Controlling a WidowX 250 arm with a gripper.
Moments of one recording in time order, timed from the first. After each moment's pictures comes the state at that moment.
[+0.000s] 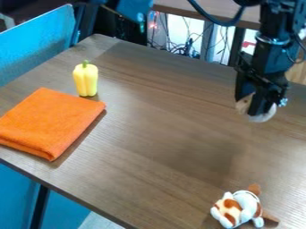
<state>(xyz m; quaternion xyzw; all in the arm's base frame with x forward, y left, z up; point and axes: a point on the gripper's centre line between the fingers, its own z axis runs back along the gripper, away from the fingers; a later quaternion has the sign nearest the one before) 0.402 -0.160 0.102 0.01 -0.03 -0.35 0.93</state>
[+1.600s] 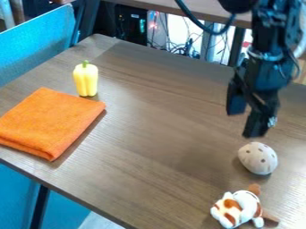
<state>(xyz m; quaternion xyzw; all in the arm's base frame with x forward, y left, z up) 0.377 -0.151 0.096 0.00 -0.01 -0.40 0.92</state>
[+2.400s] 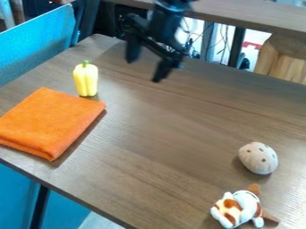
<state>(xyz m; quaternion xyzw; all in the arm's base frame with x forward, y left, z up) 0.377 0.018 0.132 0.16 0.01 -0.03 0.99</state>
